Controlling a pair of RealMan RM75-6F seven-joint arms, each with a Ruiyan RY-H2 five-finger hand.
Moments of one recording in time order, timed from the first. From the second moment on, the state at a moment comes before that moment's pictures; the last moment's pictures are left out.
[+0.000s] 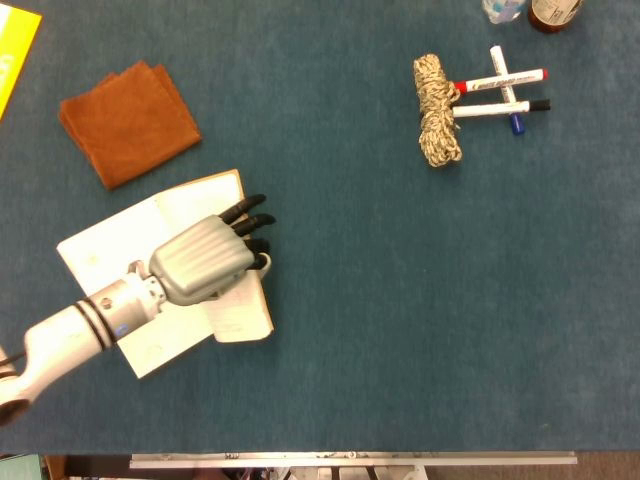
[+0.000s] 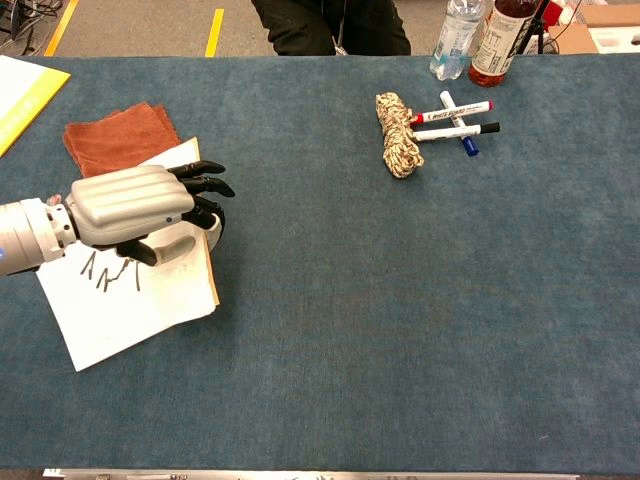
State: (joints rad) left arm -0.75 -1.27 0.13 -1.62 1.73 0.94 -0.03; right arm -0.02 -1.05 0.08 -1.62 -1.49 1.58 0.20
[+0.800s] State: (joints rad) left arm -0.83 -1.36 0.05 -1.68 1.51 0.72 0.04; right arm -0.02 -1.06 0.08 -1.57 -1.47 1.56 0.24
